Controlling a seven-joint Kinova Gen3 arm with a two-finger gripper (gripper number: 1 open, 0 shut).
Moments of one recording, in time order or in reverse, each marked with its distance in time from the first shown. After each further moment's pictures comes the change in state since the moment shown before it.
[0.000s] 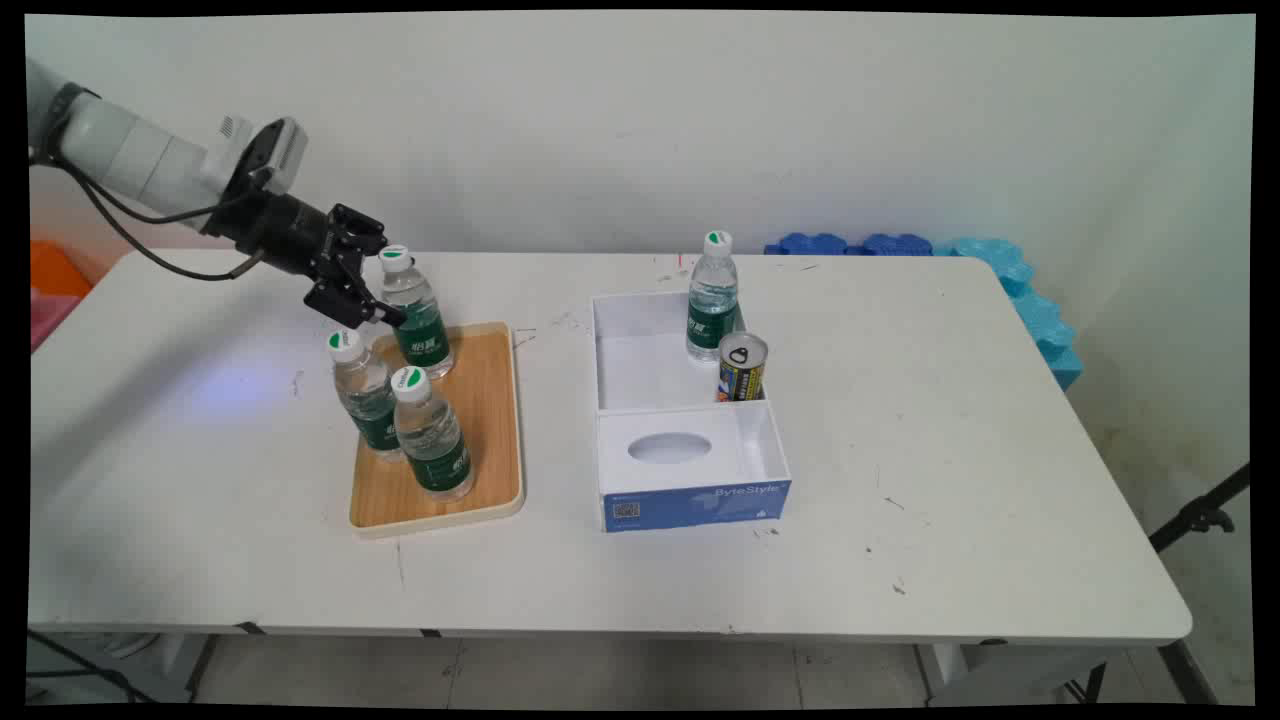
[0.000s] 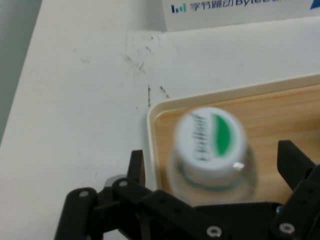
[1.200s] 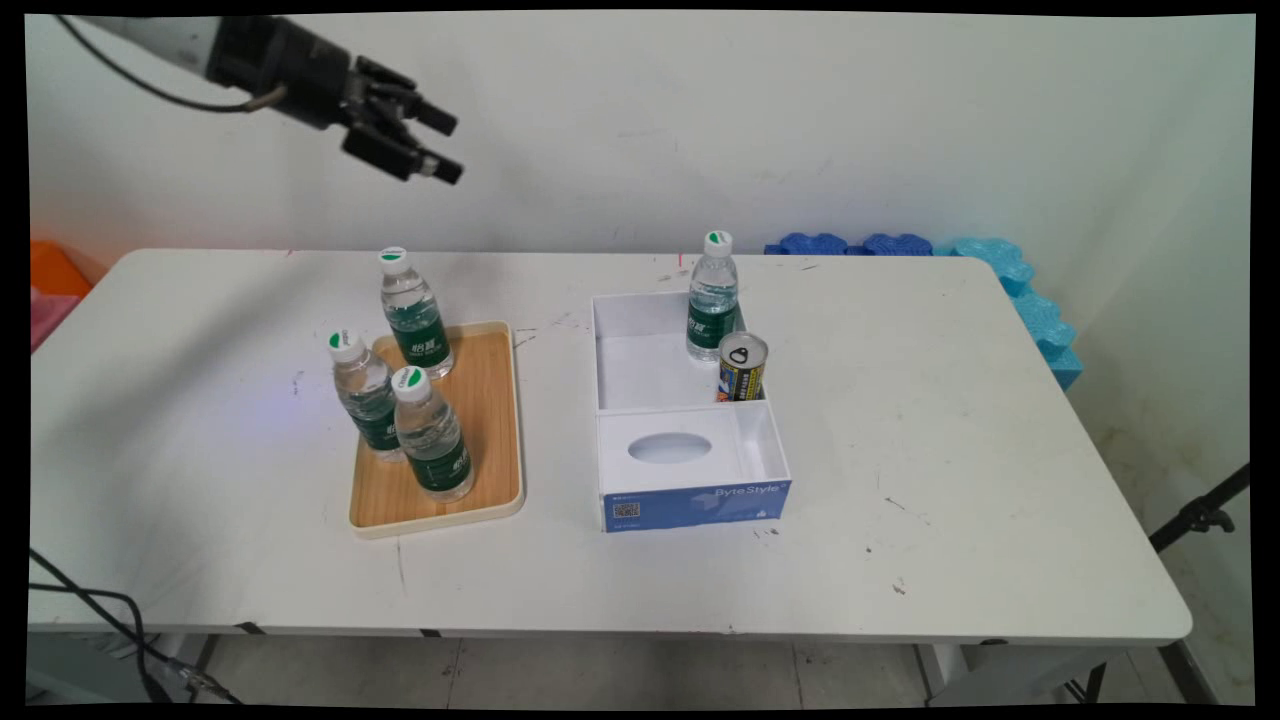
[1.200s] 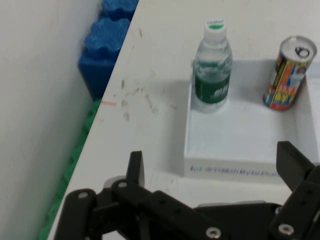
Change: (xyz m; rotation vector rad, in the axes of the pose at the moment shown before) arm 0.155 -0.013 -0.053 0.060 0.145 -0.128
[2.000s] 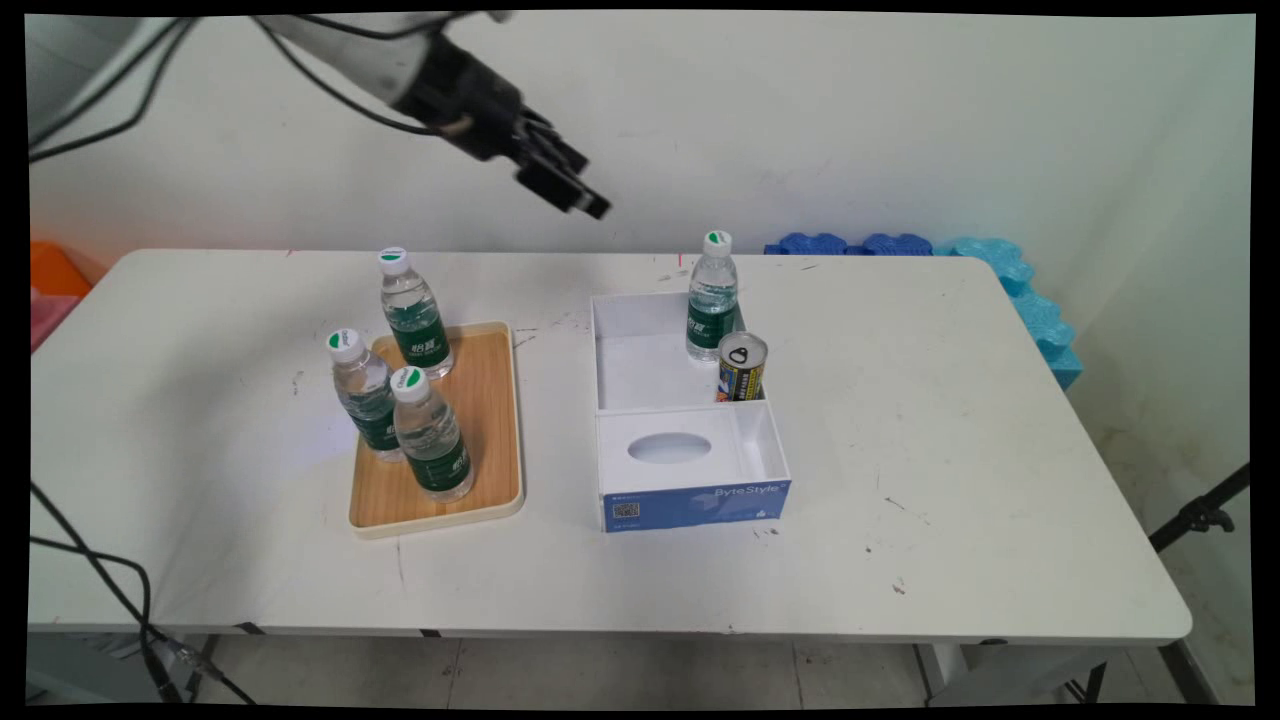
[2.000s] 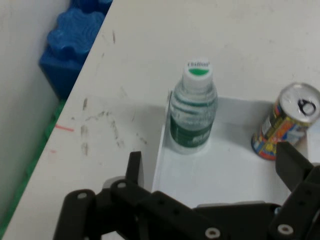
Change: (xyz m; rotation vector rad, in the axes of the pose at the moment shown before) arm 0.076 0.034 0.129 -0.010 -0.094 -0.088
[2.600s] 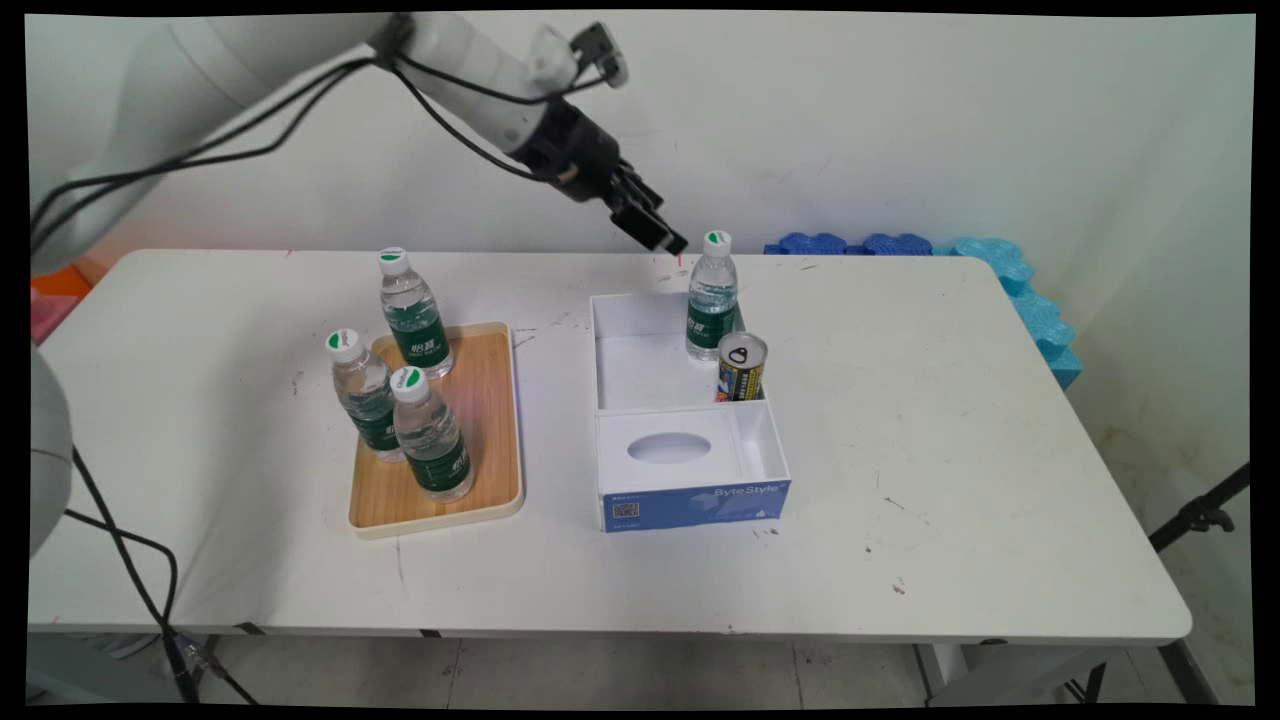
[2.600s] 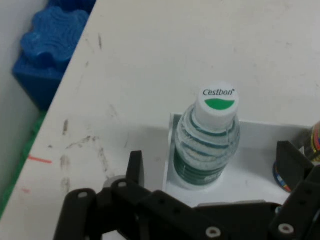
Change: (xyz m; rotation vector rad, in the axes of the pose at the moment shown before) arm 0.015 -0.011 0.099 -0.037 -0.021 0.019
